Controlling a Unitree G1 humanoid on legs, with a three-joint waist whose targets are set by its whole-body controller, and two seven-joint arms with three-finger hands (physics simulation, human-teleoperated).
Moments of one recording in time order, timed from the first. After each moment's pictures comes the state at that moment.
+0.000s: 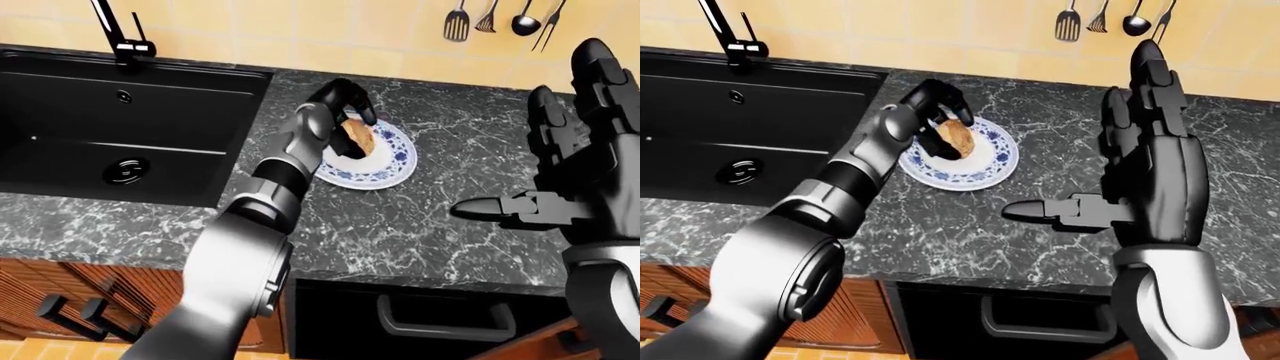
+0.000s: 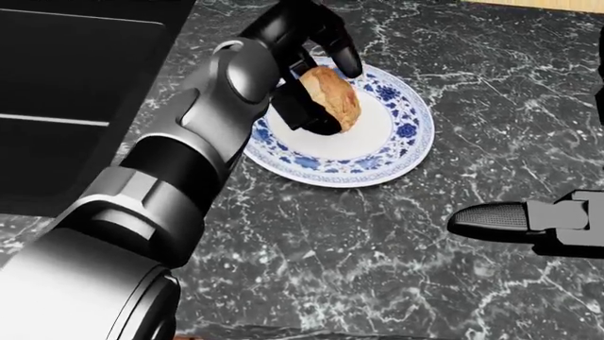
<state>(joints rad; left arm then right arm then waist) -1.46 -0.02 -0.01 1.35 0.62 0.05 -0.10 -0.30 -0.38 -0.38 -1.03 0.54 0.97 -0.29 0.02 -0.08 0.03</state>
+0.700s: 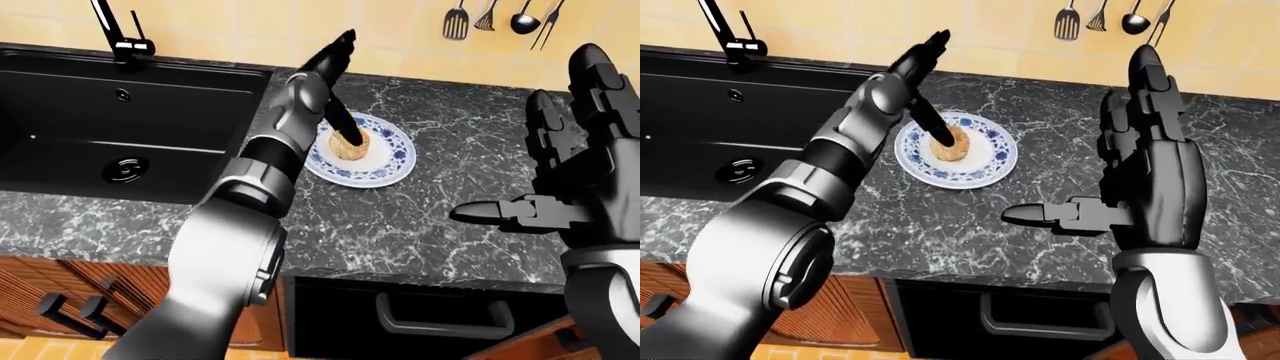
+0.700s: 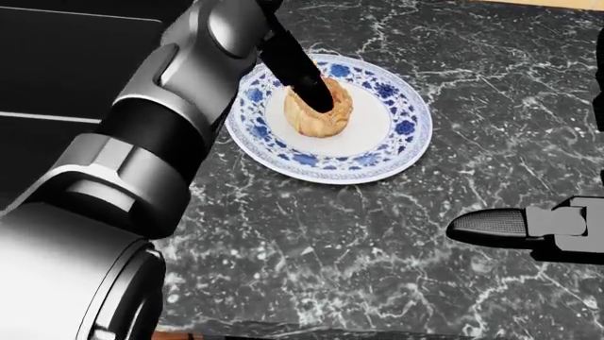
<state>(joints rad) -1.54 0.02 0.02 1.32 0.63 0.06 -0.11 -0.27 -0.38 -0.37 -1.03 0.56 0.95 -0.30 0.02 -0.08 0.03</state>
